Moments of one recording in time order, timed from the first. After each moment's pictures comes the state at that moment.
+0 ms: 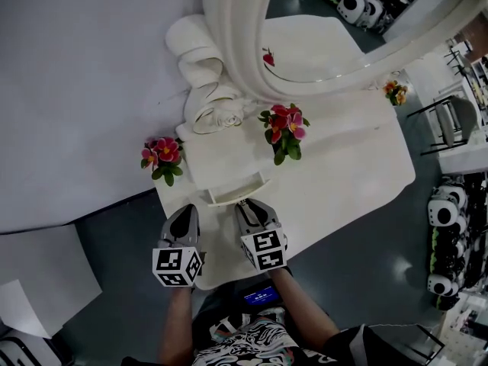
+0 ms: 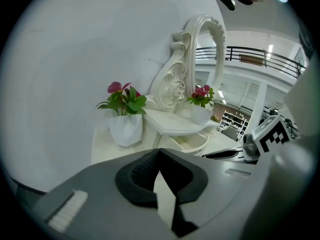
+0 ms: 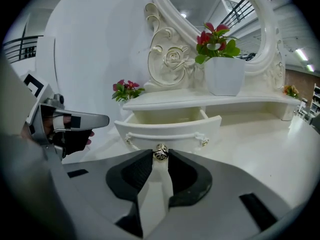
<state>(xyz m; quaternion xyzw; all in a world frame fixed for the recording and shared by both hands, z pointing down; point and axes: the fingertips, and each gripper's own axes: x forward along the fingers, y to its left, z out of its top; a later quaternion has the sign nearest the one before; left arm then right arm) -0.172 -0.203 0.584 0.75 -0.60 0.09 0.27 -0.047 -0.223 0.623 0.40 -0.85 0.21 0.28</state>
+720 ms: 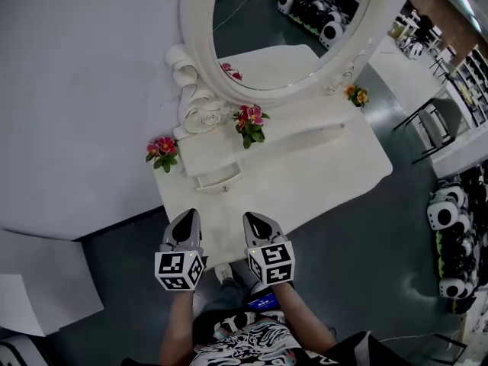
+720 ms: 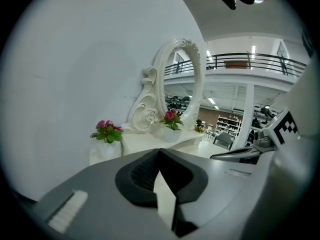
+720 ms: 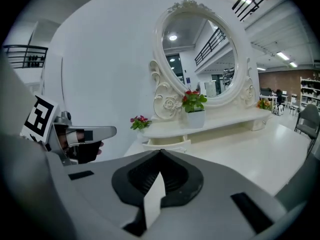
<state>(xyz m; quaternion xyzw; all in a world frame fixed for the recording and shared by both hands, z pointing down) -0.118 -0.135 0.488 0.77 -0.60 0.06 0.19 0.015 -0.139 0.510 0.45 -0.86 0.19 0.18</state>
